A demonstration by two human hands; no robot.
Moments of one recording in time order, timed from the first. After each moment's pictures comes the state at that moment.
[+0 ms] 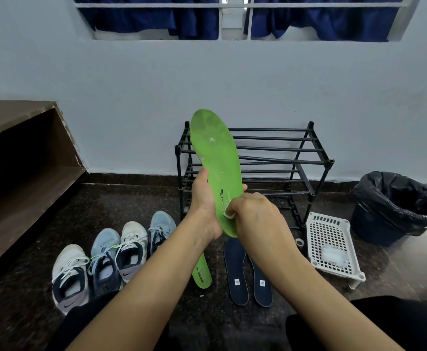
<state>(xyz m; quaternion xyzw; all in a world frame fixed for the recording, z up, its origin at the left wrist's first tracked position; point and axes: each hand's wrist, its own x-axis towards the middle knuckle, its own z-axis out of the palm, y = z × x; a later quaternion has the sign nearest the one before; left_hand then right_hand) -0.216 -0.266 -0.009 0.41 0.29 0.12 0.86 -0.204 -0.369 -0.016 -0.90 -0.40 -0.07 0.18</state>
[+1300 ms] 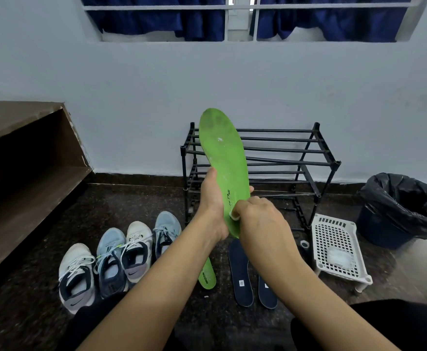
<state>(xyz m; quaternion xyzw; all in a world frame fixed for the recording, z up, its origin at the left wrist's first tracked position) -0.218 -0.267 -0.005 0.43 0.29 0.11 0.85 -0.216 -0.367 -0.017 -0.90 -0.40 -0.09 0.16</state>
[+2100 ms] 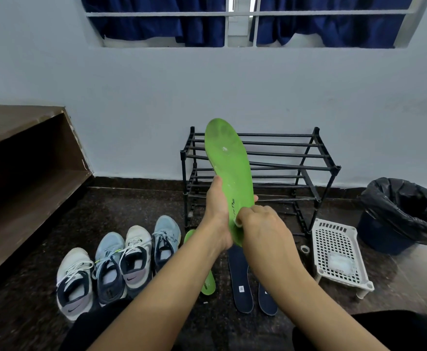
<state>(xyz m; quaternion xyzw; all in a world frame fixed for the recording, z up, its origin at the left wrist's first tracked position) -0.216 -0.277 -0.006 0.42 0.30 0.10 0.85 -0.215 -0.371 -0.017 -0.90 -0.39 -0.08 0.16</state>
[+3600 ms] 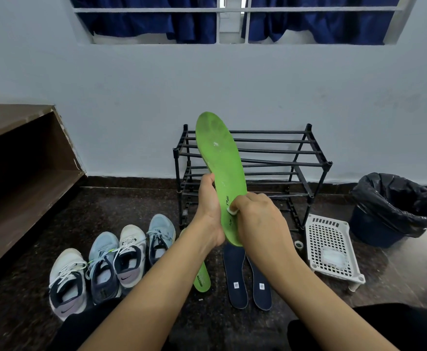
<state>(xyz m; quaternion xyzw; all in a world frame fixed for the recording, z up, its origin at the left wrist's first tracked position) -0.213 -0.276 -0.012 0.43 0.27 0.10 0.86 -0.192 -0.366 -0.035 -0.88 -0.37 -0.15 0.24</state>
